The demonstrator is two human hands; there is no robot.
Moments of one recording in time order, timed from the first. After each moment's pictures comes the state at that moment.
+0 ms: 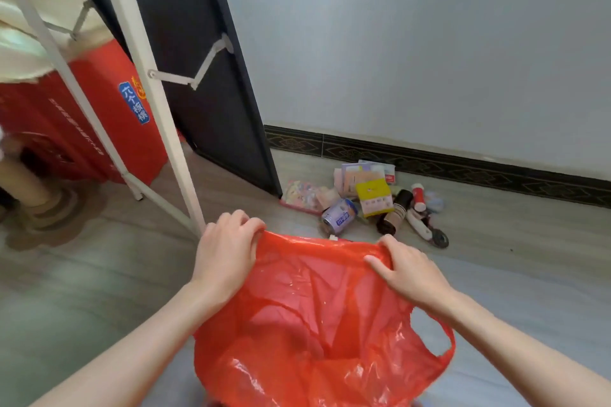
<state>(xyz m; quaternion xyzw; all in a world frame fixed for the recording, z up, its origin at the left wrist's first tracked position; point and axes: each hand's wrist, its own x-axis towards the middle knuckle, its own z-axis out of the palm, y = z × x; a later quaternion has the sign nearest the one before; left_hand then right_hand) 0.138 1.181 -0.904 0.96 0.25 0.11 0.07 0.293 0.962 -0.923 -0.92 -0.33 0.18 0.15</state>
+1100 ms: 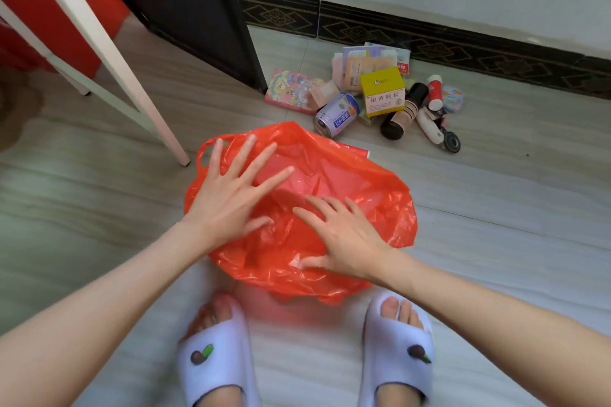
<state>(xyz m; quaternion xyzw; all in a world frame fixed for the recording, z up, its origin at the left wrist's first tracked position) 0.136 1.187 -1.016 1.00 0.02 -0.02 -0.06 0.234 0.991 -1.019 -0.80 -0.55 0.24 0.01</state>
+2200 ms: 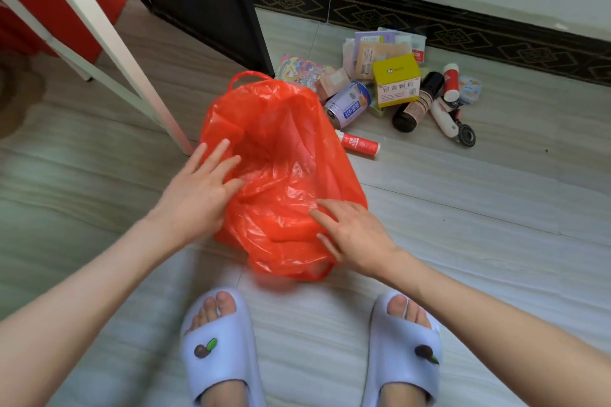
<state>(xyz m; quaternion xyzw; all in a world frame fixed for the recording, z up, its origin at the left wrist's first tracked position) 0.108 1.221 -1.017 1.00 0.04 -0.08 -0.04 0.240 0.985 -1.061 -0.80 -0.58 0.13 0.06</state>
